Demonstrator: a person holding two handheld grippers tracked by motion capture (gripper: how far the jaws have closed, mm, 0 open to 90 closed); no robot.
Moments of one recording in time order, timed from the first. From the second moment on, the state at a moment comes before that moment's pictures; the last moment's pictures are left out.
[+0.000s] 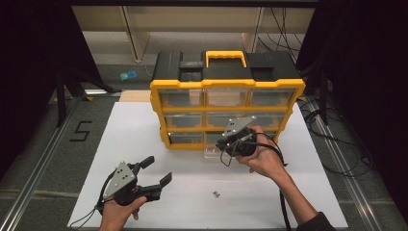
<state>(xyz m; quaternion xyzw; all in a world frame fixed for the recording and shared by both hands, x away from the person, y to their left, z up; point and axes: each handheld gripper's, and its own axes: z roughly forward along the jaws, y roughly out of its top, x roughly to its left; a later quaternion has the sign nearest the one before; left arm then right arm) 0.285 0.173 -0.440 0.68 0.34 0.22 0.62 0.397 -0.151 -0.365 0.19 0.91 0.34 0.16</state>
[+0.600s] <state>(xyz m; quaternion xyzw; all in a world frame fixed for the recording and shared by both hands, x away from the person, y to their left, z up) 0.285 0.173 -0.439 0.68 0.34 0.22 0.62 0.414 -0.154 -0.379 0.20 0.90 0.34 0.16</state>
